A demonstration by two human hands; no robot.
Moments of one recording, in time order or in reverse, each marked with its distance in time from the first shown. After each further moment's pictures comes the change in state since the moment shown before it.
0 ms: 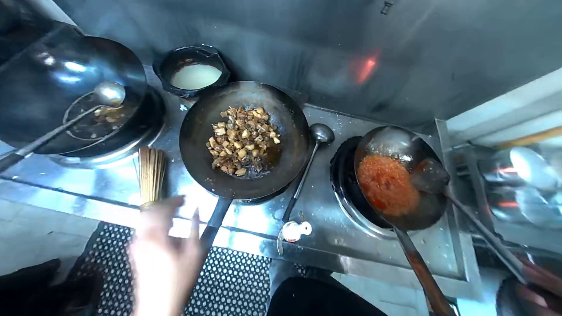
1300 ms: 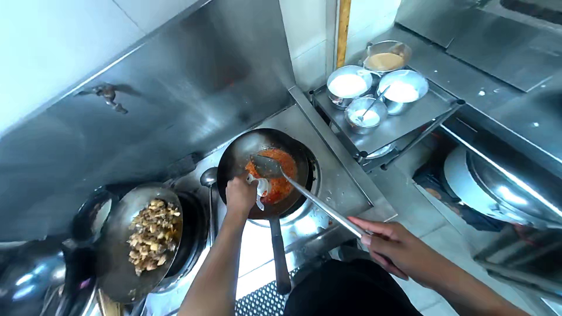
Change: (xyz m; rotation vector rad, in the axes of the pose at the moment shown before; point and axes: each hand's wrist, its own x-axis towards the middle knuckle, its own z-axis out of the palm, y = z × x) left_hand -0.052 0.440 0.324 0.334 -0.521 0.381; right_hand 0.053 0.118 -0.161 0.067 -0.460 -0.368
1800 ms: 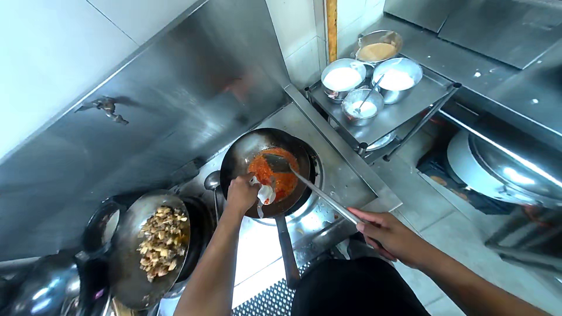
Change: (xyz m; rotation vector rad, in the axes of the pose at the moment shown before) left_hand 0.008 -0.019 -0.007 0.003 -0.176 0.126; right_hand 0.022 0.039 0.012 0.071 0.057 0.048
